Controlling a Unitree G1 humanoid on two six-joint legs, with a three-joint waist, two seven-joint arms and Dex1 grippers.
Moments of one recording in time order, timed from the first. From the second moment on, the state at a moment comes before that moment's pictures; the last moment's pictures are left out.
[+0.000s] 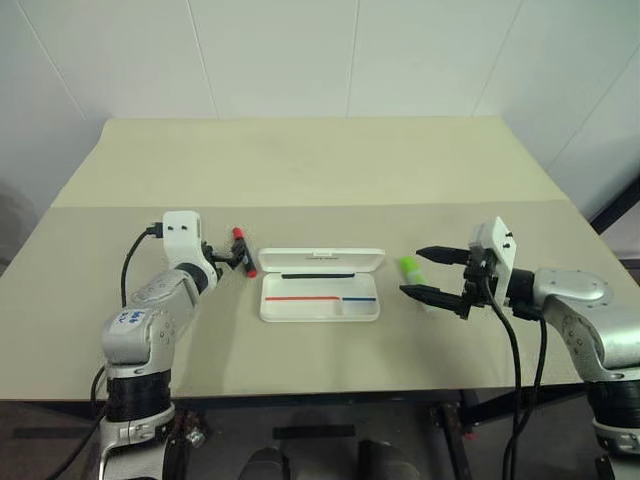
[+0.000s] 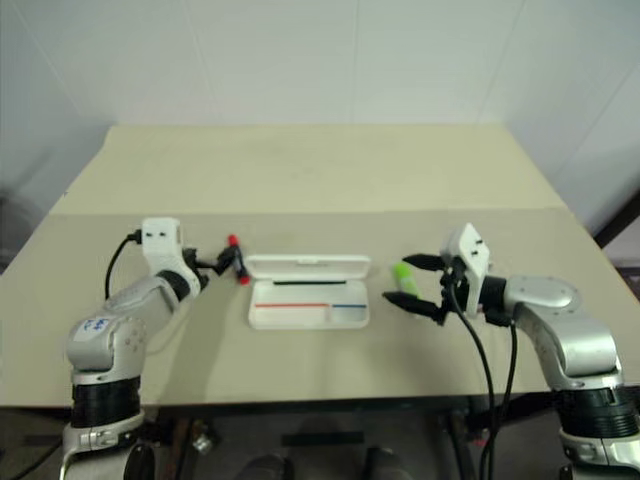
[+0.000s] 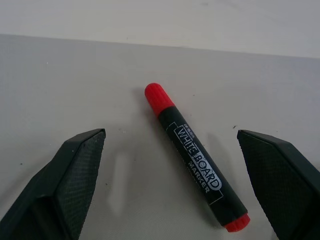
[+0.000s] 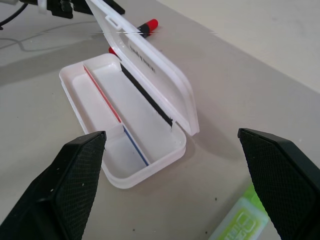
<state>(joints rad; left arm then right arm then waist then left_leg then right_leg) -0.52 0.31 0.26 -0.16 -0.36 0.97 0.05 -0.43 -0.75 -0.10 -0.13 0.49 0.53 1.04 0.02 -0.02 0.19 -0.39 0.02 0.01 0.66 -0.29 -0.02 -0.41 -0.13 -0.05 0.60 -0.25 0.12</state>
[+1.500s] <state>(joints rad) -0.69 0.19 0.33 0.04 -0.26 1.10 0.15 -0.50 -0.73 -0.09 -0.15 0.50 0.52 1.01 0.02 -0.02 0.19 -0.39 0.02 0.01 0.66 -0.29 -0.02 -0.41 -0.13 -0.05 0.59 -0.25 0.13</state>
